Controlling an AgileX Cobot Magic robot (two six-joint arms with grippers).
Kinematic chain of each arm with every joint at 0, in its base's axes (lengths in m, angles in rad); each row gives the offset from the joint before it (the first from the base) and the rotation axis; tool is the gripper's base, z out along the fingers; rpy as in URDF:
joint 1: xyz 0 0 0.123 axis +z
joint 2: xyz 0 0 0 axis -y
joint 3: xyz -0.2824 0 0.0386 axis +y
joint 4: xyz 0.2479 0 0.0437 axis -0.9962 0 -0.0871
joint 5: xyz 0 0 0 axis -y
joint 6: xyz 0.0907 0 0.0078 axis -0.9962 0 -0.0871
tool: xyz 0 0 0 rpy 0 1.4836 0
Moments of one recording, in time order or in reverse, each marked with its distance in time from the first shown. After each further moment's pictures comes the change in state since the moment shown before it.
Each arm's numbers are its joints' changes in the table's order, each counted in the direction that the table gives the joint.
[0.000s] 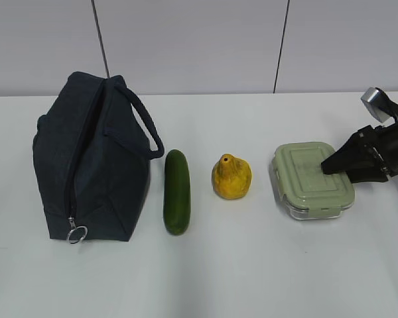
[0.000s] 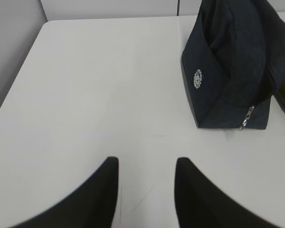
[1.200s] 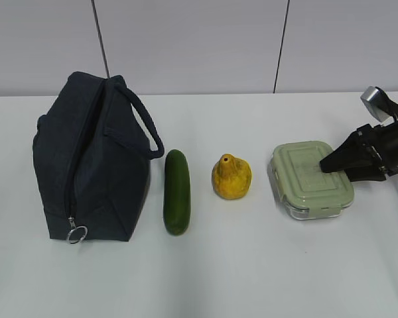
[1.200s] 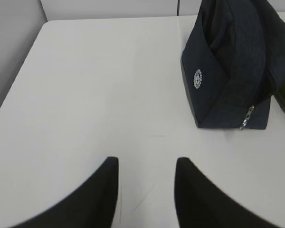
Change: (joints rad) left arm 0.000 0.000 0.000 0.000 0.000 0.000; right arm 0.000 -0.001 0.000 -0.023 0.000 0.000
